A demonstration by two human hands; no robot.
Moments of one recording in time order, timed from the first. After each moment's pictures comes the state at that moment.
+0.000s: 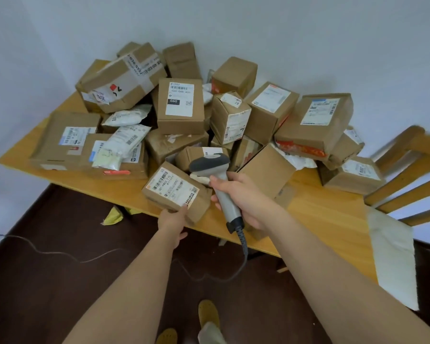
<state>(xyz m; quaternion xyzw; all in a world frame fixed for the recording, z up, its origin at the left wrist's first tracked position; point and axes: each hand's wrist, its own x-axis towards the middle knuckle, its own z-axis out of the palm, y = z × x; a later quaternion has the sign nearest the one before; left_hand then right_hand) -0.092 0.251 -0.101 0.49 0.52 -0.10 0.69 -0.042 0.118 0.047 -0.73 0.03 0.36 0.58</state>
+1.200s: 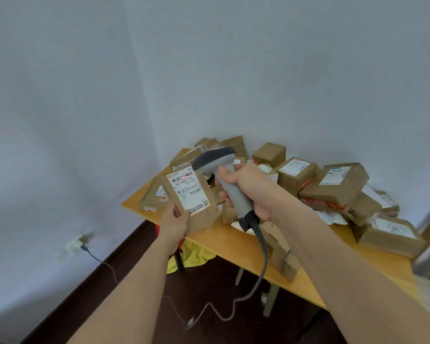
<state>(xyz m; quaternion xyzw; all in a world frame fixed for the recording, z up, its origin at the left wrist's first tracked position) -0.219 0.286 0.092 0.67 0.39 0.19 0.60 -0.163 0.114 0.252 -0.70 -0.16 0.34 0.62</state>
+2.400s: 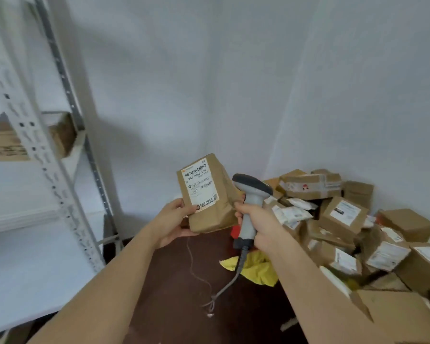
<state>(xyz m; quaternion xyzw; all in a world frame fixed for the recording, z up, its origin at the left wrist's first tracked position) -0.465 0.346 0.134 0.45 0.41 0.31 0.73 -0.285 0.253 0.175 -0.60 -0.17 0.49 0.61</state>
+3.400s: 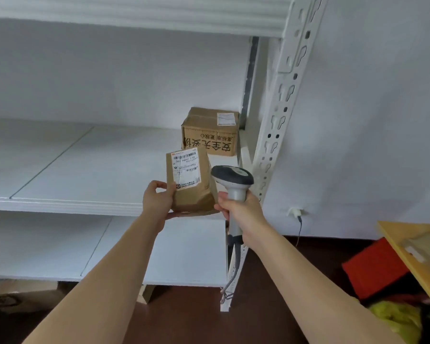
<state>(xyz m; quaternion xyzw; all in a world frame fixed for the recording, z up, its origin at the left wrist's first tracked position) -0.916 0.462 0.149 0.29 0.66 0.54 0.44 -0.737 0.438 0.164 -0.55 -0.39 0.57 0.47</state>
